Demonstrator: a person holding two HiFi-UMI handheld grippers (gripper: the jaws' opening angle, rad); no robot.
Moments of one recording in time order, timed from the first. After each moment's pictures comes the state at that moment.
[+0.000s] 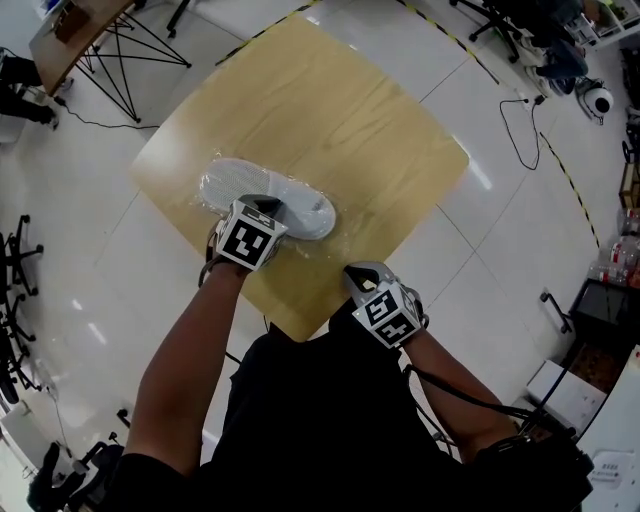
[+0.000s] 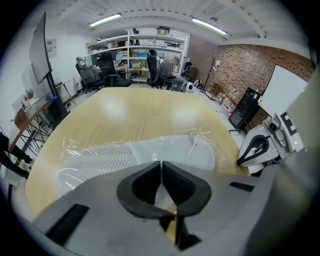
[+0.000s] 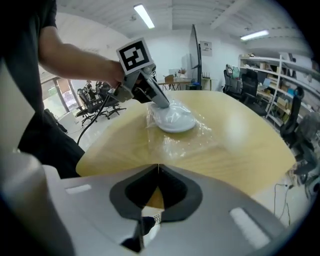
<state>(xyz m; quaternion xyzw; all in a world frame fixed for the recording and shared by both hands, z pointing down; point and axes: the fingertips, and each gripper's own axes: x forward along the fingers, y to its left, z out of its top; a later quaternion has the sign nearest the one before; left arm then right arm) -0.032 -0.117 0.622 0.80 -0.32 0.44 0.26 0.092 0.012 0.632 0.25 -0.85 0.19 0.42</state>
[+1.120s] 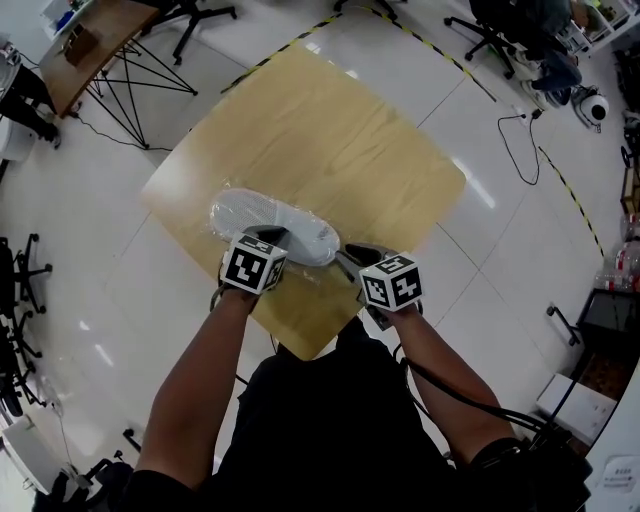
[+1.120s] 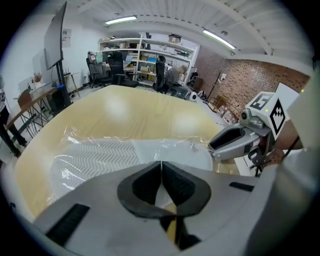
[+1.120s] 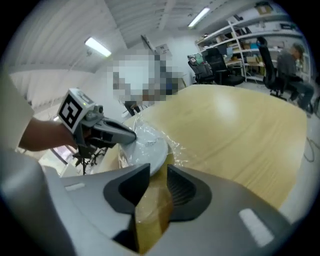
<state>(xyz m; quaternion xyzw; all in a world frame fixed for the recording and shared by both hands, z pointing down) -0.029 -0.111 0.620 0.81 -0.35 0.37 0.31 0.080 -0.072 0.623 0.32 -0.82 0.39 0.26</state>
